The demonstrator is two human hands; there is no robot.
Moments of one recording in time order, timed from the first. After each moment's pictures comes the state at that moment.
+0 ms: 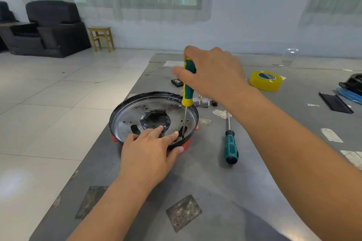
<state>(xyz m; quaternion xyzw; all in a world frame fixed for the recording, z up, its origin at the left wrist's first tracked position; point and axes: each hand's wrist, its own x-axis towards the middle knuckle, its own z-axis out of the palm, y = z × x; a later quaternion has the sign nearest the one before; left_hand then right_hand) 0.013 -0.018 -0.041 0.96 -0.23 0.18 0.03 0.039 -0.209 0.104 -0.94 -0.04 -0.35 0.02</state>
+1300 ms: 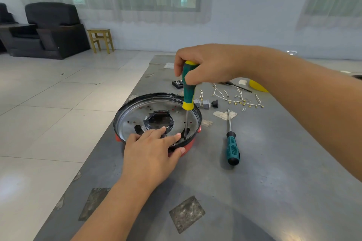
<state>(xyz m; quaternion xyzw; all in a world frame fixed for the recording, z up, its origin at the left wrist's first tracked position) 0.018 -0.017 -0.040 0.96 -0.23 0.17 0.05 0.031 -0.214 0.165 -0.97 -0.19 0.01 0.15</state>
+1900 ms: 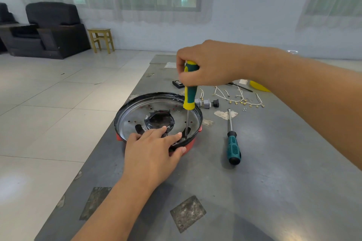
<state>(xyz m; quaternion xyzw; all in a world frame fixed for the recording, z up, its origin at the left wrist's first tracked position) 0.018 -0.017 -0.040 0.96 -0.23 0.17 0.06 0.030 -0.209 0.162 -0.98 -0.19 -0.08 0.04</state>
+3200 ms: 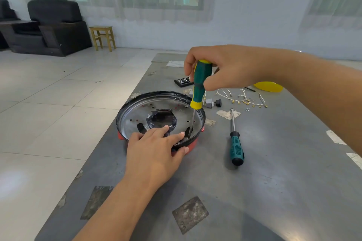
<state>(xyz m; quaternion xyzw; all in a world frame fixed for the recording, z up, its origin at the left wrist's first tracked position) 0.017 -0.017 -0.040 0.96 -0.22 0.17 0.05 0.017 -0.225 0.161 -0.97 -0.18 0.01 0.17</state>
